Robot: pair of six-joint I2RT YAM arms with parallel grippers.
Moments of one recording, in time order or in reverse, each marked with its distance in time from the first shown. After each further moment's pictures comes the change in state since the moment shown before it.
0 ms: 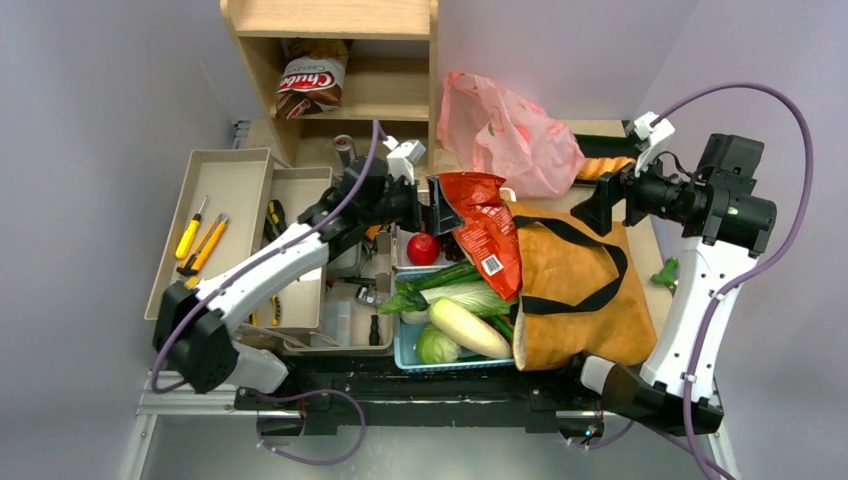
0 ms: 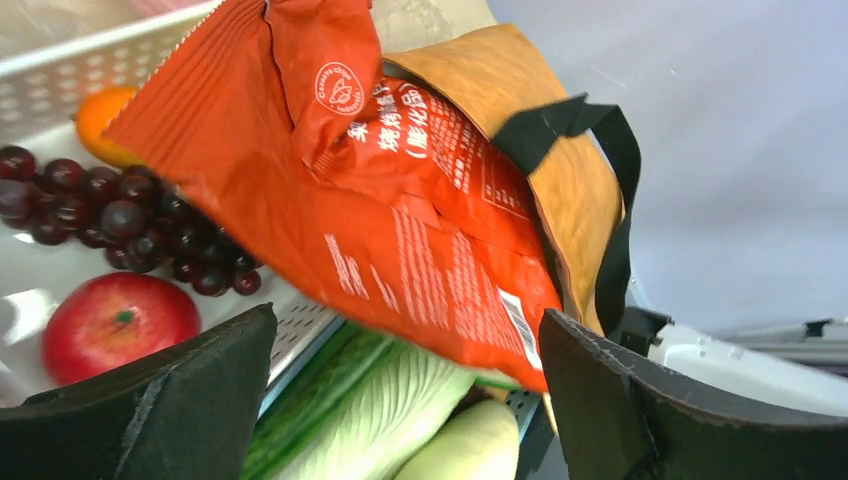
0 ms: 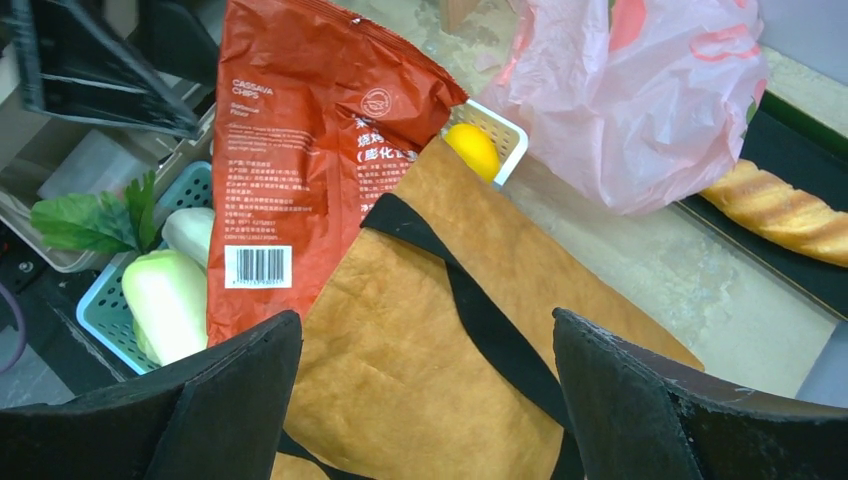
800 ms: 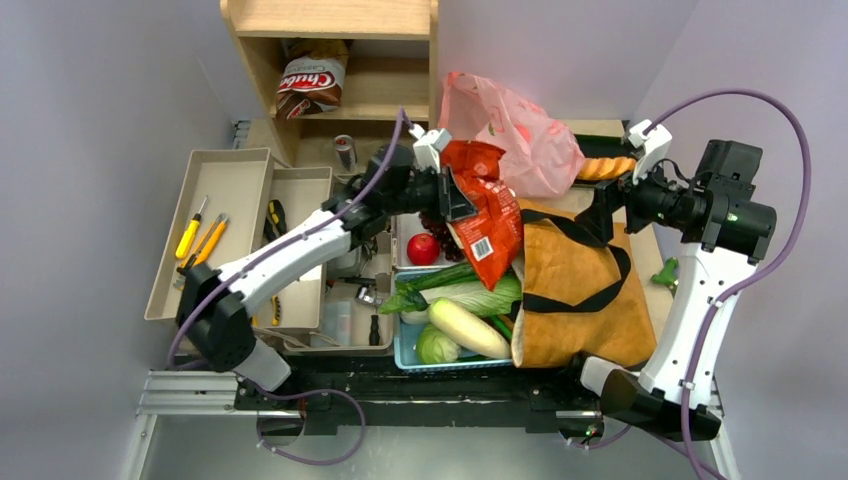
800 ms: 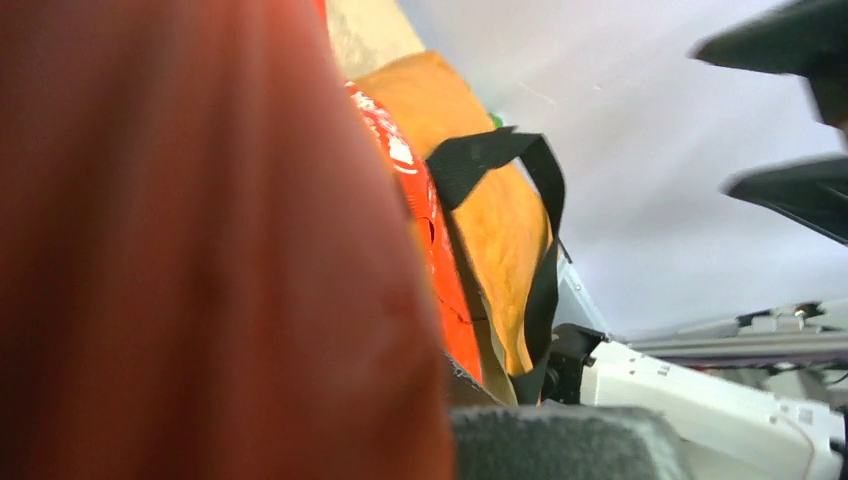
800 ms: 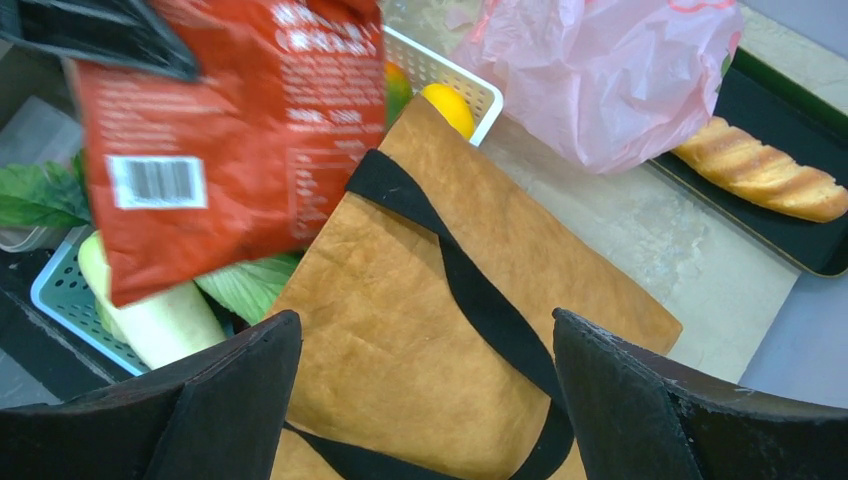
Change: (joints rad) left arm -0.081 0.218 0.158 0.097 0.018 -0.165; right arm 0.000 -0.023 -0.012 -0.042 0.101 -0.039
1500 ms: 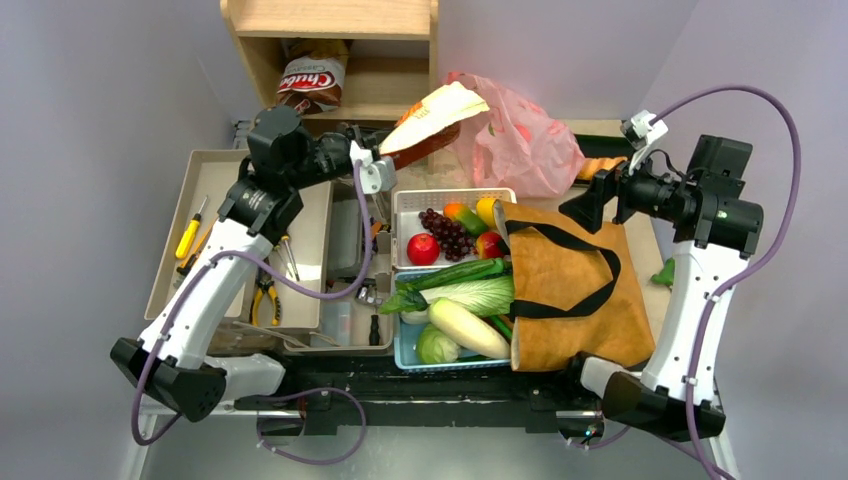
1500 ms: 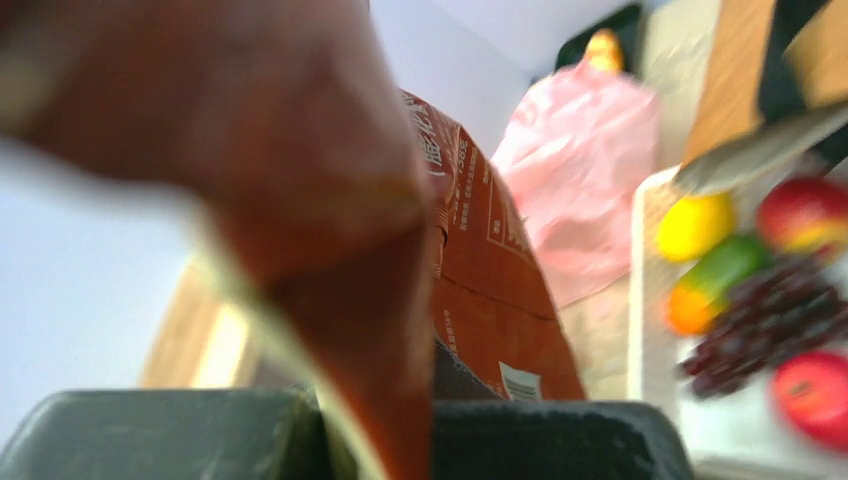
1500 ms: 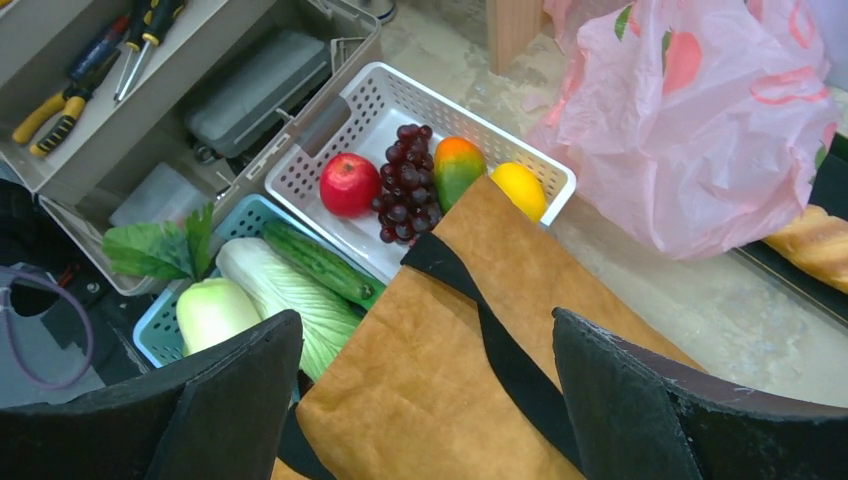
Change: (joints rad) left arm 0.267 -0.335 0.151 -0.167 0.254 1.582; right arm 0.040 -0.013 -0.069 0.159 -0.169 0.157
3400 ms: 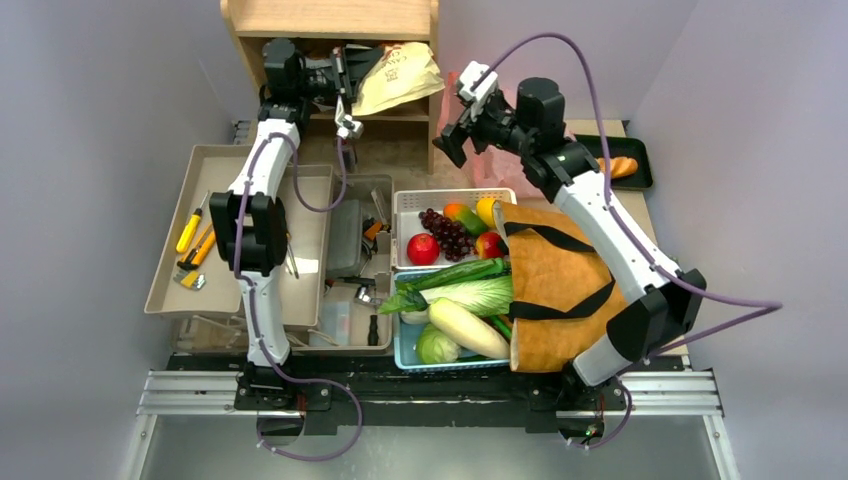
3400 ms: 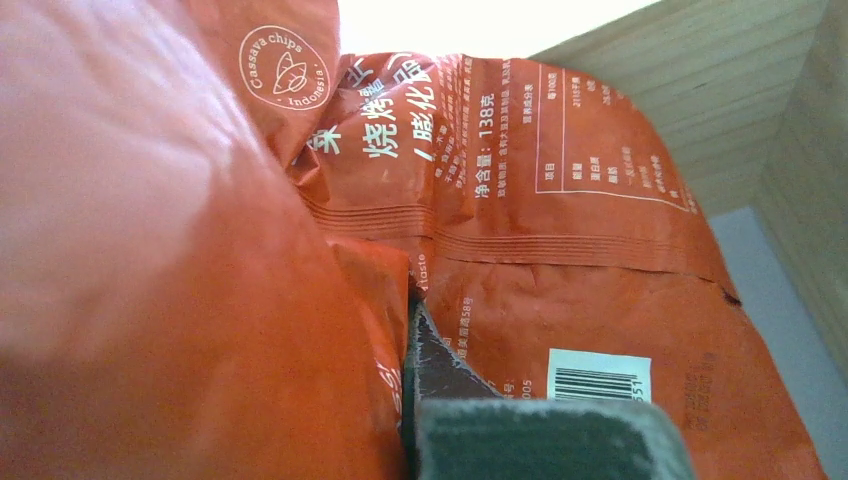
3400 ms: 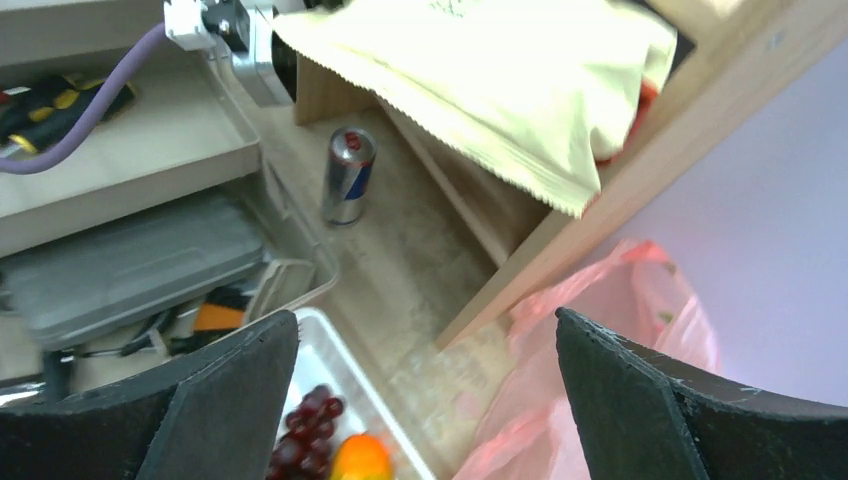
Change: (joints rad) left arm 0.404 0.931 0.650 0.423 0.639 1.070; right arm 0.777 0.404 0.020 0.928 0.534 0.146
